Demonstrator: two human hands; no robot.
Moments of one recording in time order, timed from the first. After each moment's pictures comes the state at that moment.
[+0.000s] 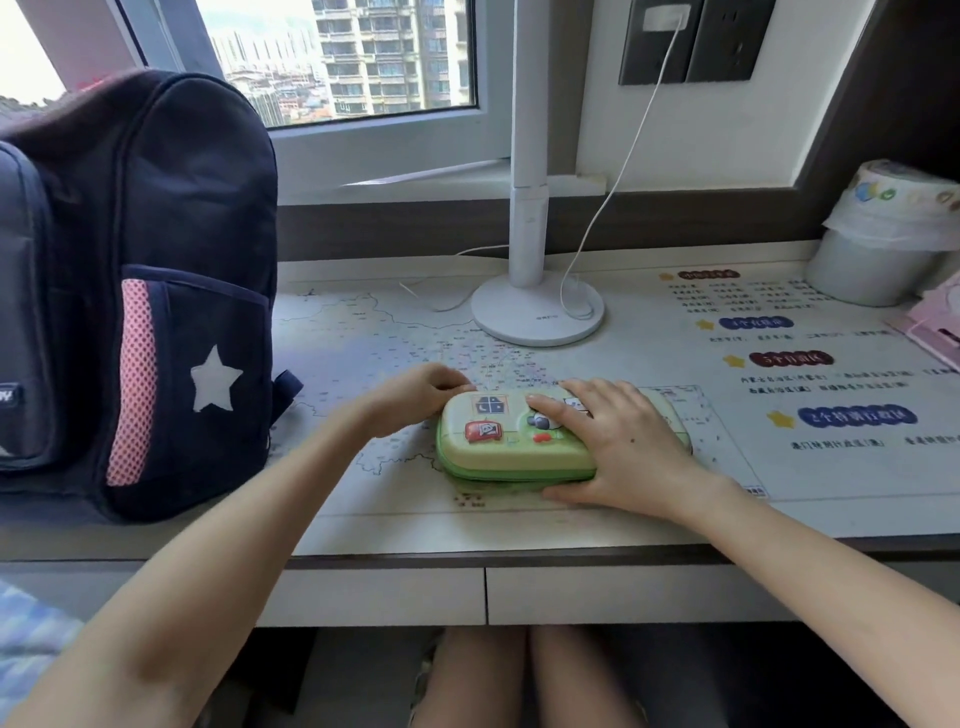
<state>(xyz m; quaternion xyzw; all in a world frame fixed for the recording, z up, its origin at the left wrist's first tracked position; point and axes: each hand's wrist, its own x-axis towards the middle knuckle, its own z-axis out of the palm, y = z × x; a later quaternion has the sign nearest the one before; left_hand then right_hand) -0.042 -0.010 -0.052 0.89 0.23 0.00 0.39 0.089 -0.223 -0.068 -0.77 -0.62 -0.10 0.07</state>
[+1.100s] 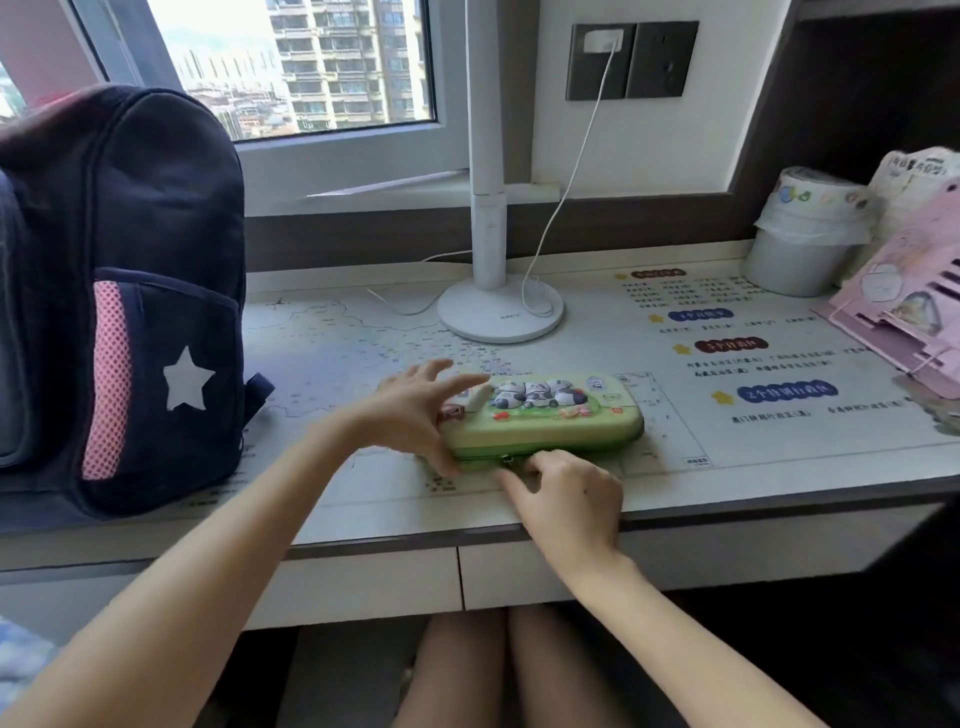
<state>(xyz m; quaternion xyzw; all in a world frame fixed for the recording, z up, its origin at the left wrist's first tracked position) -0.063 -0.068 -0.019 0.97 0.18 -0.09 0.15 0.010 -0.238 -0.106 -0.86 -0.39 -0.18 0.27</state>
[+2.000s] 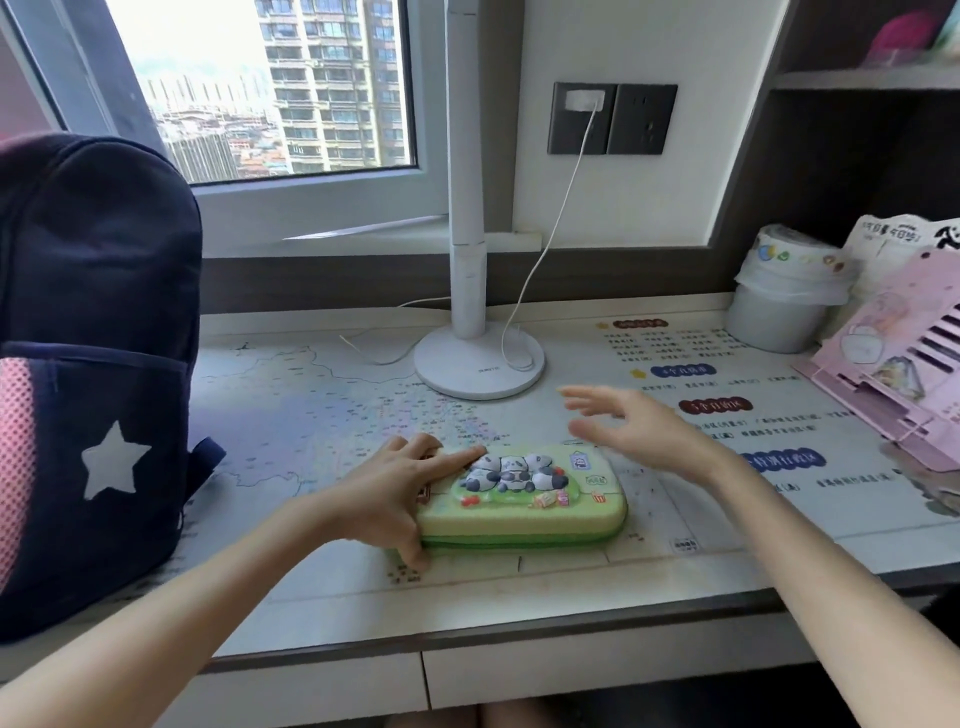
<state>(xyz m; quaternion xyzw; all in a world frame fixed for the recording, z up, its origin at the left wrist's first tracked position) -0.042 -0.054 -0.044 0.98 0.11 -0.08 0.12 0.171 -0.243 -0.018 -0.80 -0.49 0.19 0.30</state>
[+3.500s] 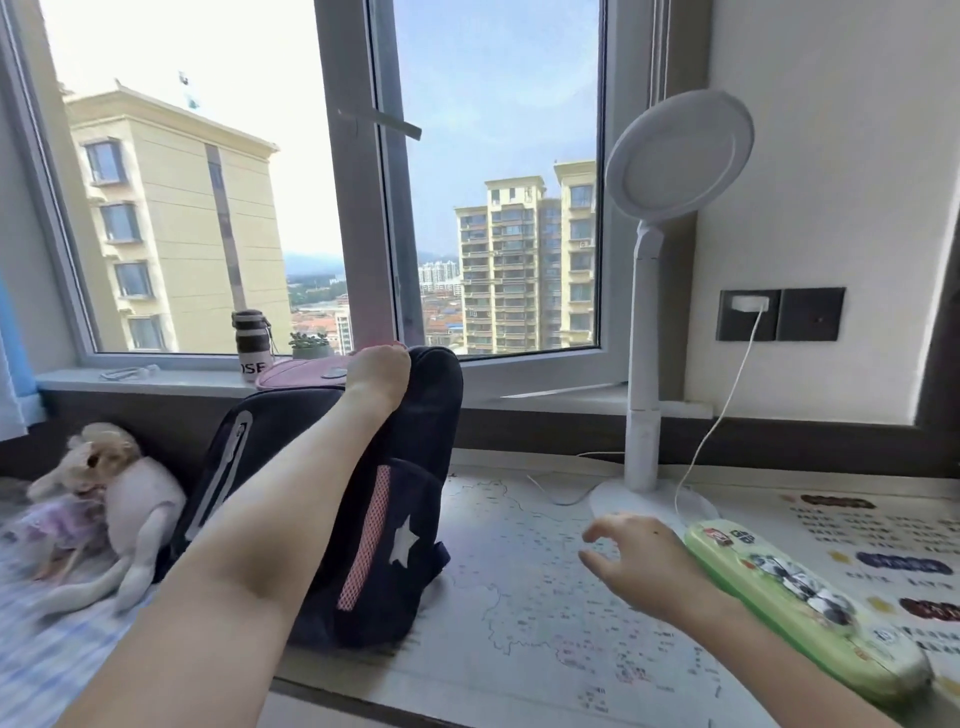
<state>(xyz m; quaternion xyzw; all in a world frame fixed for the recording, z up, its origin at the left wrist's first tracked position) -0.163 0.081 0.164 0.80 0.51 0.21 -0.23 0.014 -0.164 0.035 -0.77 -0.59 -0.01 0.25</state>
